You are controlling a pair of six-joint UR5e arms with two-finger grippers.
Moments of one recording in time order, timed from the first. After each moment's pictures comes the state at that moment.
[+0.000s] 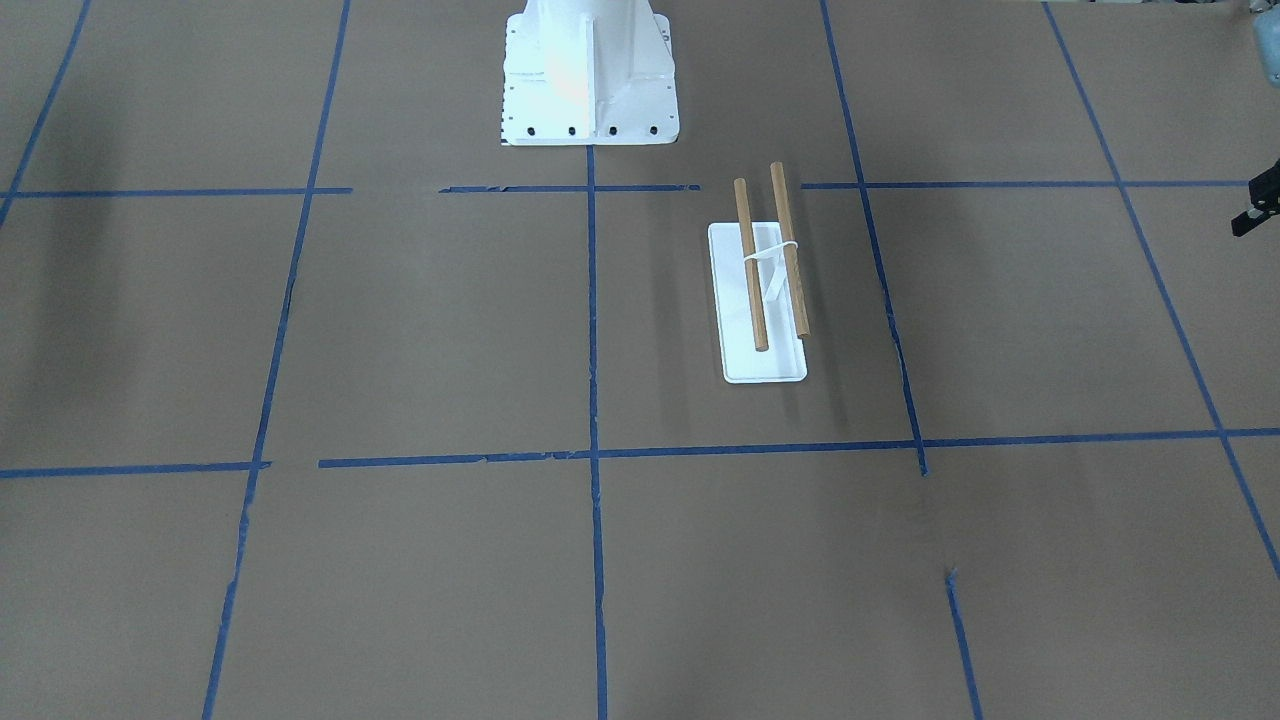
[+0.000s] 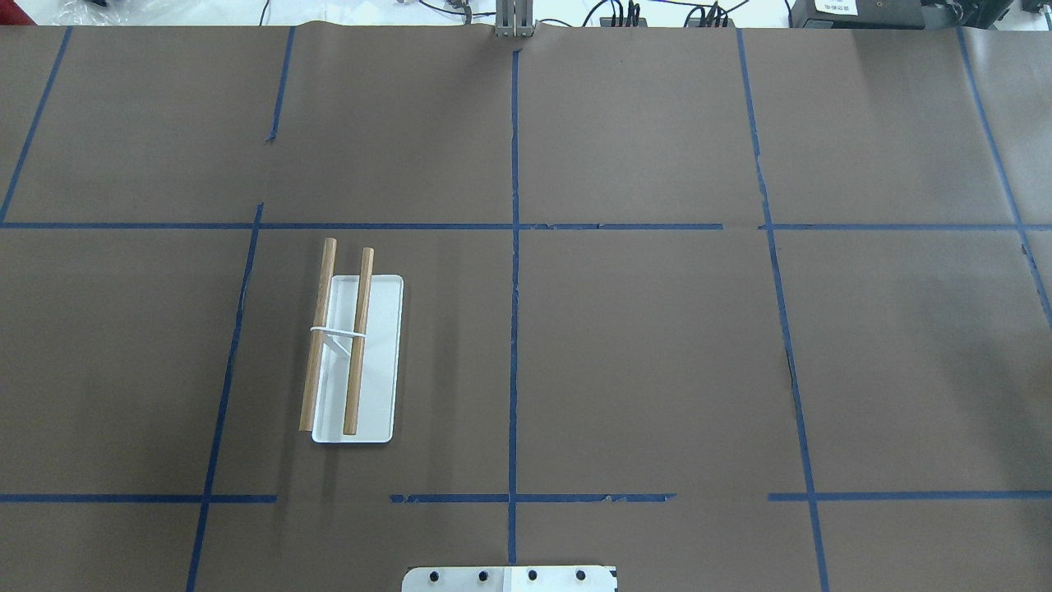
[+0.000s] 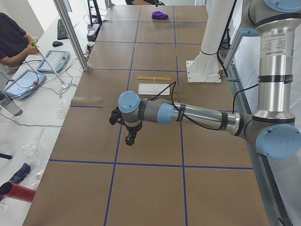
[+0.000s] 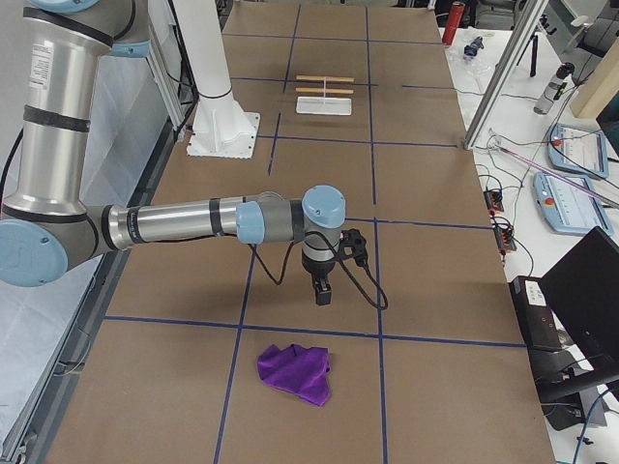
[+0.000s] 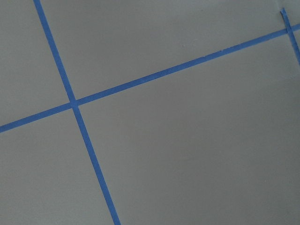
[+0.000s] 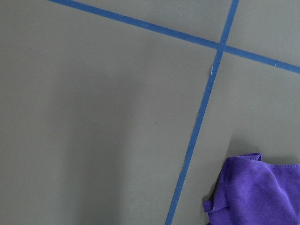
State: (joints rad) left arm -1.47 -1.51 -1.80 -1.56 -2.45 0.15; right arm 1.44 -1.79 1.90 -1.61 2.31 -0.11
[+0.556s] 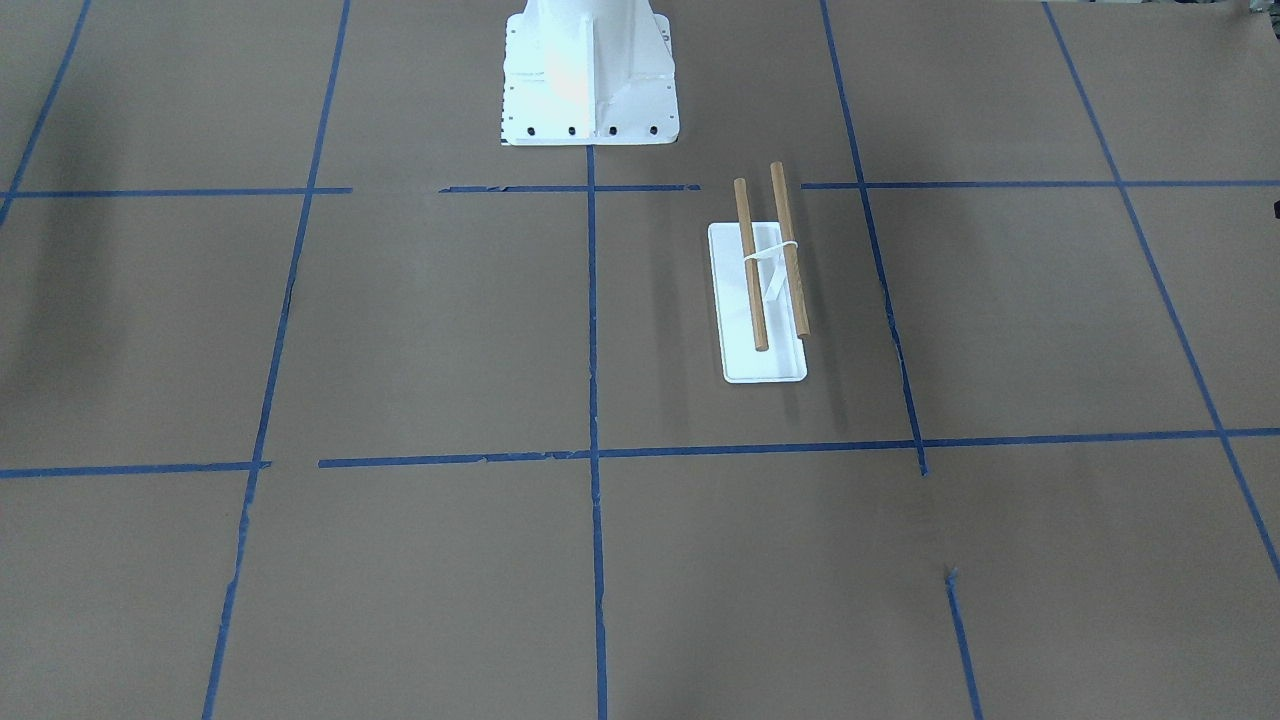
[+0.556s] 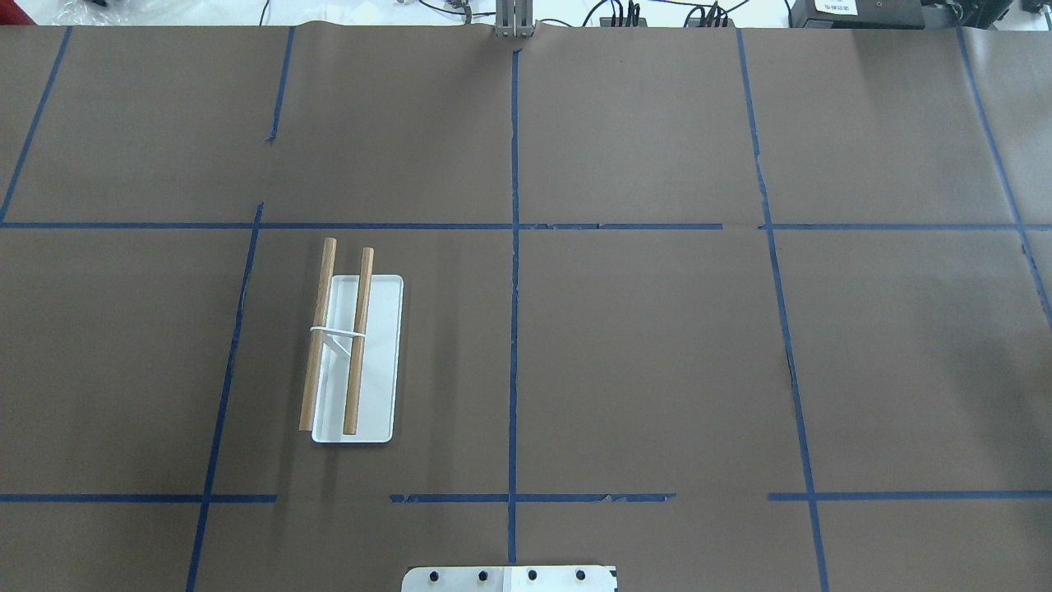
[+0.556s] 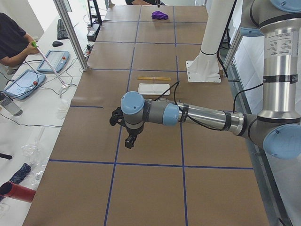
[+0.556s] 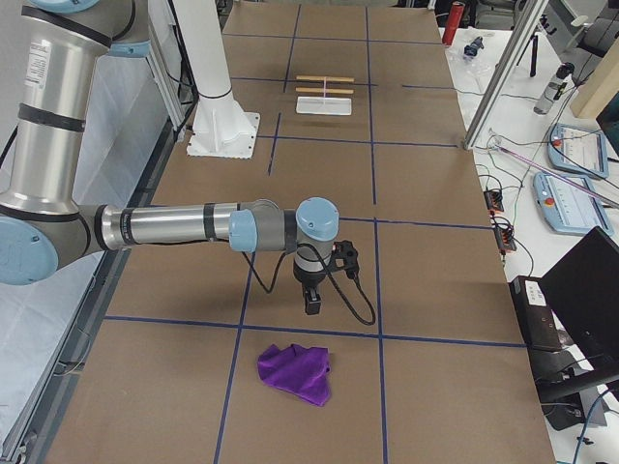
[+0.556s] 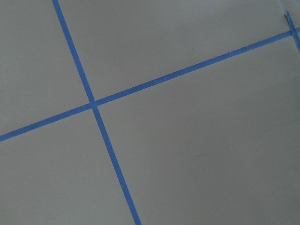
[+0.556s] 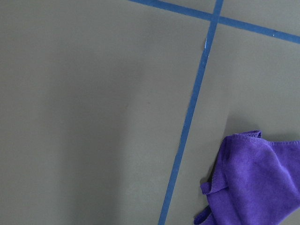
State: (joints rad) left arm -1.54 -1.48 -1.83 -1.54 -2.44 0.27; right arm 1.44 -1.81 1.89 -1.62 2.31 -0.10
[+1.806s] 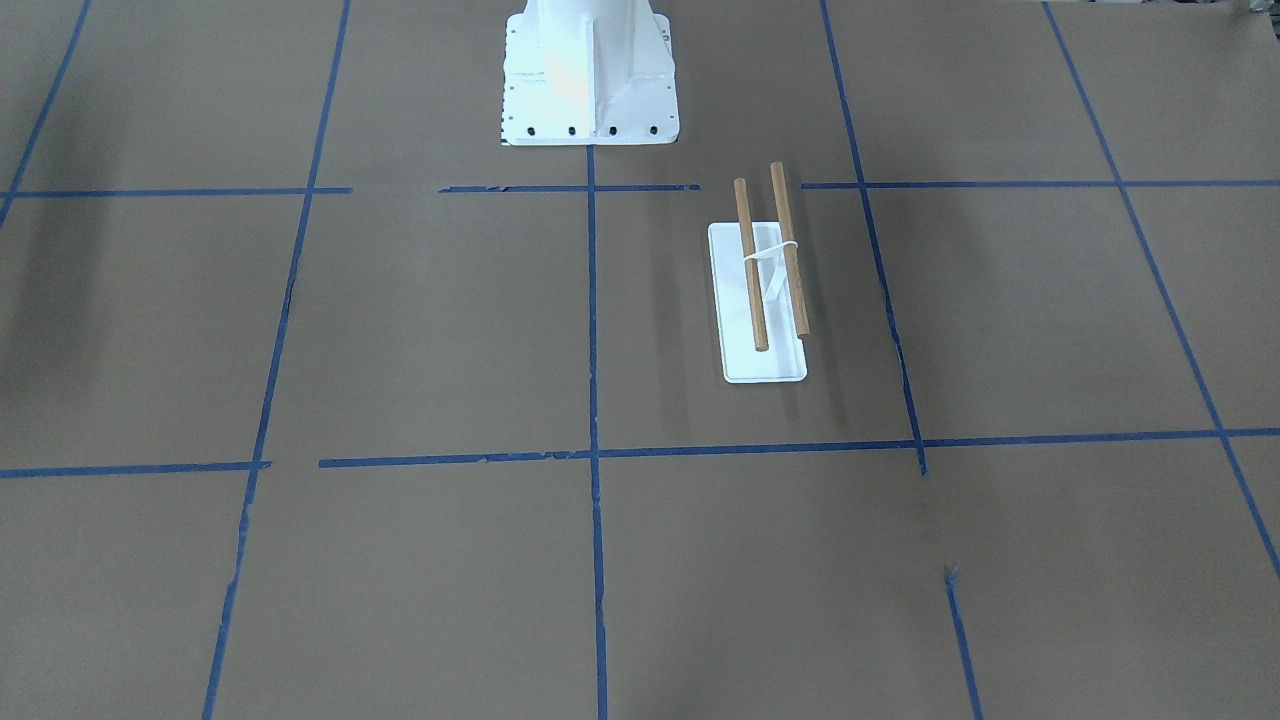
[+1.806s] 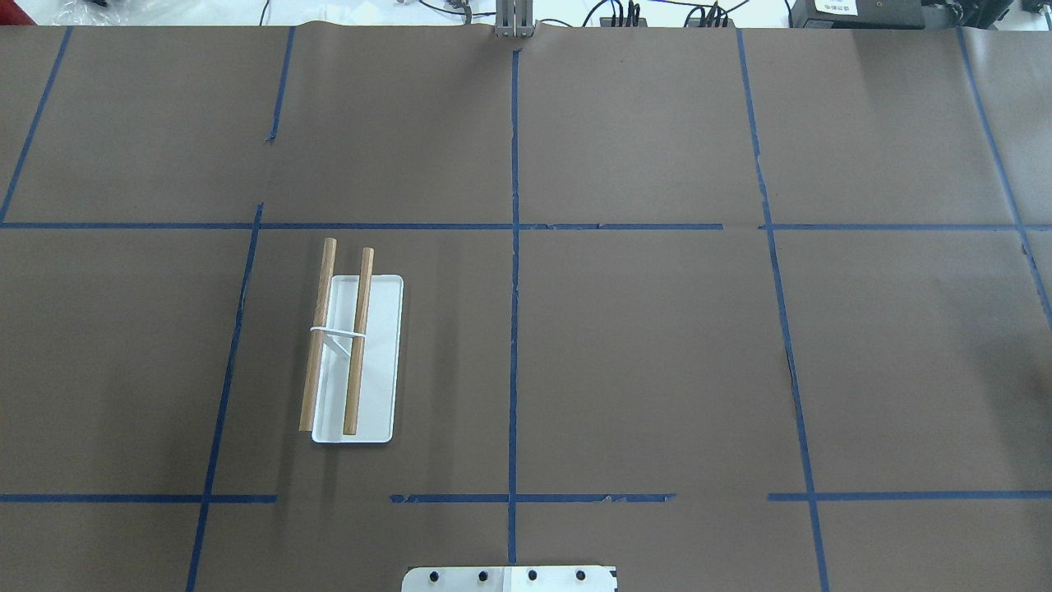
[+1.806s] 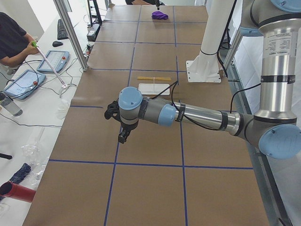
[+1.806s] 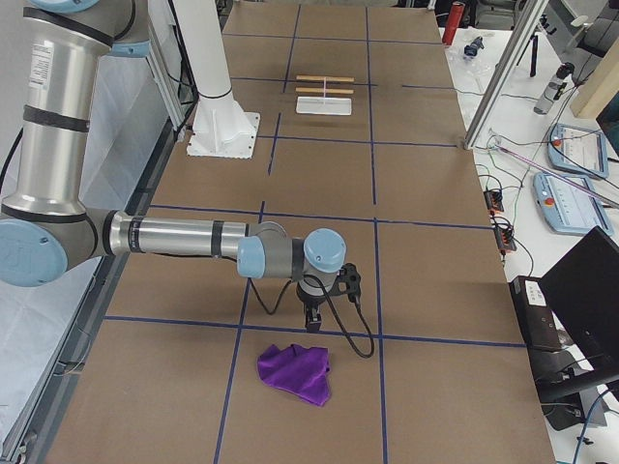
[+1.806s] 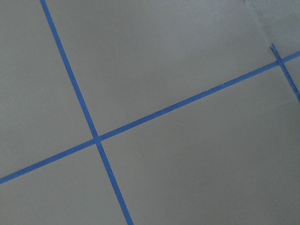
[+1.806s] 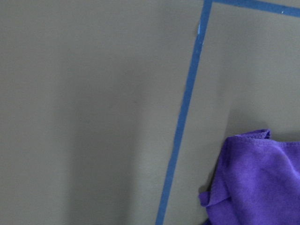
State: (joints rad) left arm -1.54 -1.52 -1.81 -1.68 -2.45 0.19; right arm 1.44 -1.76 1.67 -1.48 2.37 -0.09
